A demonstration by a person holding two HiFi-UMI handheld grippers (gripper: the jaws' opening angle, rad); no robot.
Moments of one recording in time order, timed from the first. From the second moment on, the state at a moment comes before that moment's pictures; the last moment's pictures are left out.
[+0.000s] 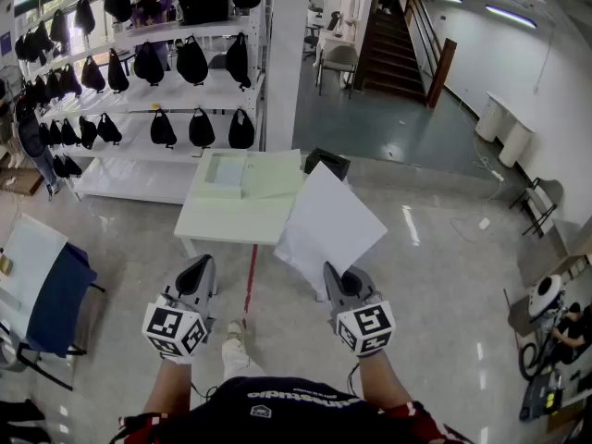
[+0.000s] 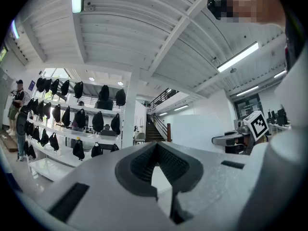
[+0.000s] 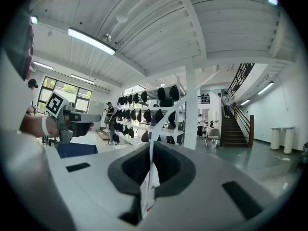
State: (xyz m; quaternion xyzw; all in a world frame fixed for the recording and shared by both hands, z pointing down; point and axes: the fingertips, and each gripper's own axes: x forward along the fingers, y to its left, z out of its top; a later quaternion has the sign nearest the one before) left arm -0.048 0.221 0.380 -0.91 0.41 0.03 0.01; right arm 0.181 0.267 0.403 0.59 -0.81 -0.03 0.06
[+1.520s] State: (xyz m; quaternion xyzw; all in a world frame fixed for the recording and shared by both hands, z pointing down) left arm -0.055 0.200 0.383 -0.91 0.41 0.04 0.01; right arm 0.167 0.245 0.397 0.57 -0.82 -0.04 0.05
